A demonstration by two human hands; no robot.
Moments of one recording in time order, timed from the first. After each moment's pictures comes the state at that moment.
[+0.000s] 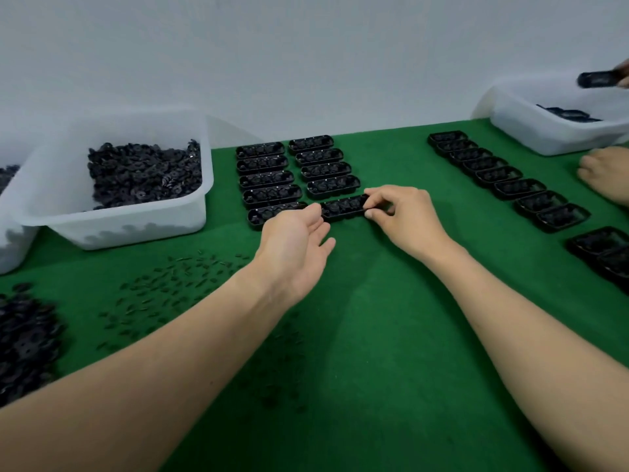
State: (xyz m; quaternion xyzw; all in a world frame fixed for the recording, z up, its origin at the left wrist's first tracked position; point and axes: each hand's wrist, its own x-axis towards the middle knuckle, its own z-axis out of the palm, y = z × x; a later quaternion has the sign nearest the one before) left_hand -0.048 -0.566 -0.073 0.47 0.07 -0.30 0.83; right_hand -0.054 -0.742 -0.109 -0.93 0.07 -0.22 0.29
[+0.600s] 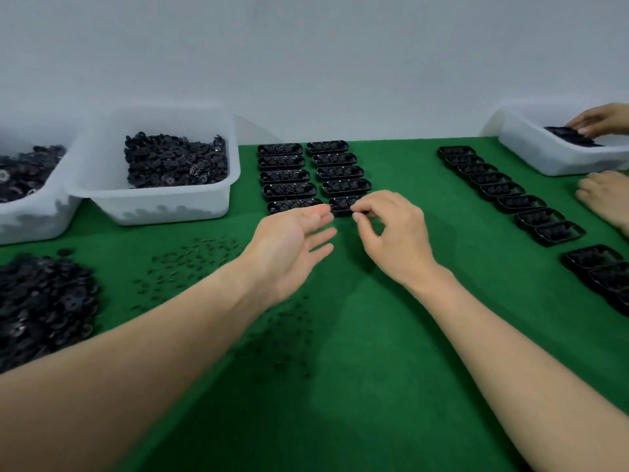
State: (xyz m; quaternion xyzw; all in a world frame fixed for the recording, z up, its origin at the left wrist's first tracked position) left_hand -0.064 -0.532 -0.066 0.53 0.00 -0.29 0.80; right_hand -0.084 -0.690 -0.098 -0.91 -0.06 -0.36 0.22
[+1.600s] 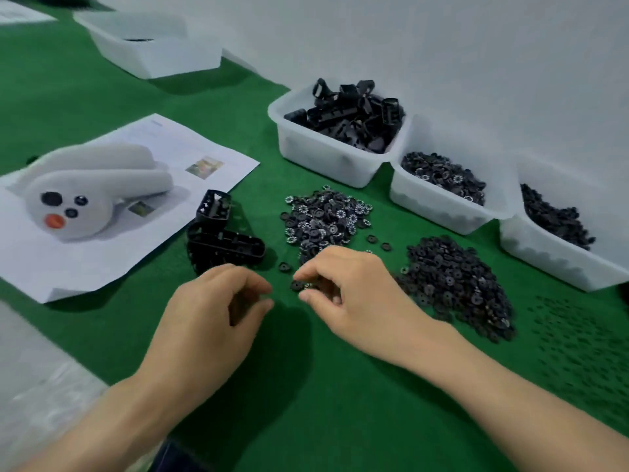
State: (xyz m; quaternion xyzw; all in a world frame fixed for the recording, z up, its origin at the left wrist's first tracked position) left_hand -0.238 -0.071 -0.090 0.91 0.08 0.21 0.36; right_hand -0.137 -0.221 -0.062 -0.85 -0.46 0.03 0.25
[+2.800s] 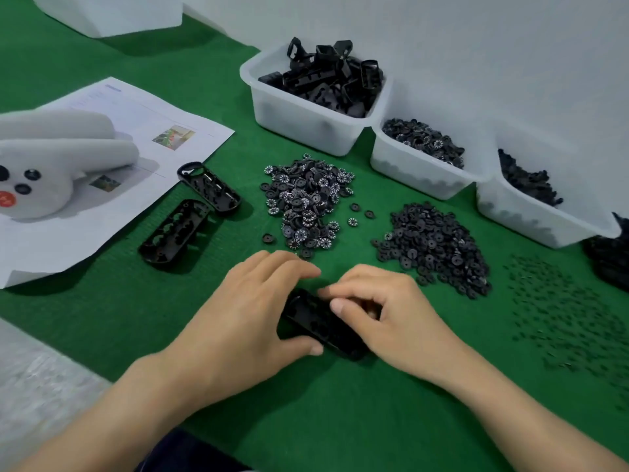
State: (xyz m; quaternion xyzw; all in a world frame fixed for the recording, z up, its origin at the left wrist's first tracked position) left_hand -0.231 -0.091 -0.098 0.94 -0.12 0.07 0.32; right_hand -0.165 -0.268 -0.080 -0.87 -0.35 0.07 0.35
